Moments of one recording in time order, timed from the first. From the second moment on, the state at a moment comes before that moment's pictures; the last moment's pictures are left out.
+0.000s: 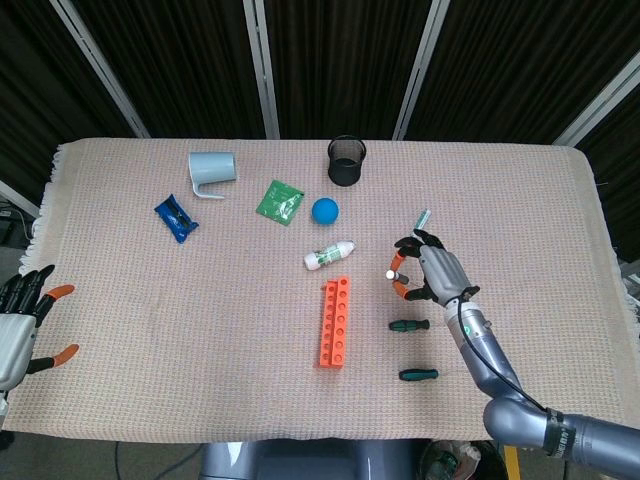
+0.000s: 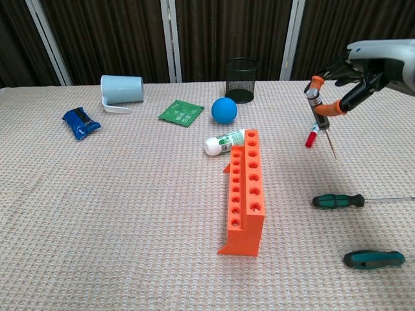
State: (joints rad) left arm -0.12 -1.03 -0.03 -1.74 1.51 1.46 0.10; right arm 0.64 -1.27 0.38 -1.84 -0.75 0.90 -0.13
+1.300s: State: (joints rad) left arm -0.12 -1.02 -0.03 -1.76 1.50 1.43 0.10; right arm 0.50 -1.08 0.59 -2.05 -1.13 0.43 0.73
